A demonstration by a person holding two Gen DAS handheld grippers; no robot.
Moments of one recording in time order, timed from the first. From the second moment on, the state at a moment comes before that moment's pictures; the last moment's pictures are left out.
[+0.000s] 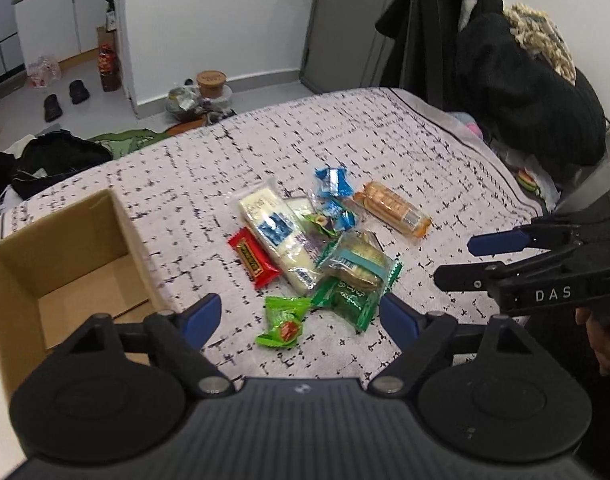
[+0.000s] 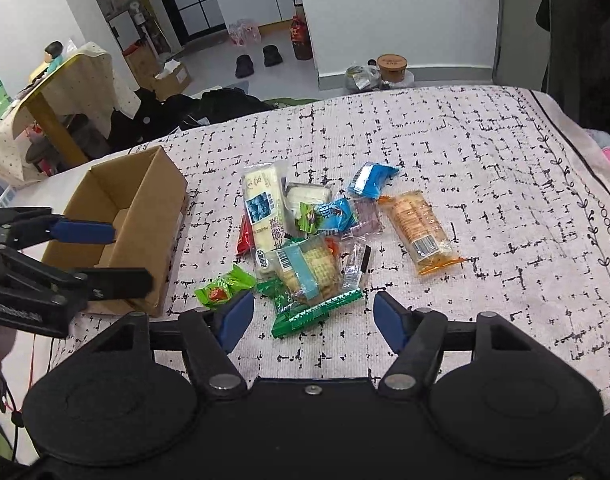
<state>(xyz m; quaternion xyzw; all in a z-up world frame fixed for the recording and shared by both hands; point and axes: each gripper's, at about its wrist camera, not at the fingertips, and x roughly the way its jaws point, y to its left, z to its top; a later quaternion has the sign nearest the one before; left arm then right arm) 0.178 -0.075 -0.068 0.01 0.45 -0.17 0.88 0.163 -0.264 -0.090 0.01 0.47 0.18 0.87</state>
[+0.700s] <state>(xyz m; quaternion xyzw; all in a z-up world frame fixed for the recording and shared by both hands) 0.235 -0.108 -0.147 0.03 0.54 -0.15 0.83 0.201 -0.246 -0.132 -0.04 0.50 0.21 0.84</state>
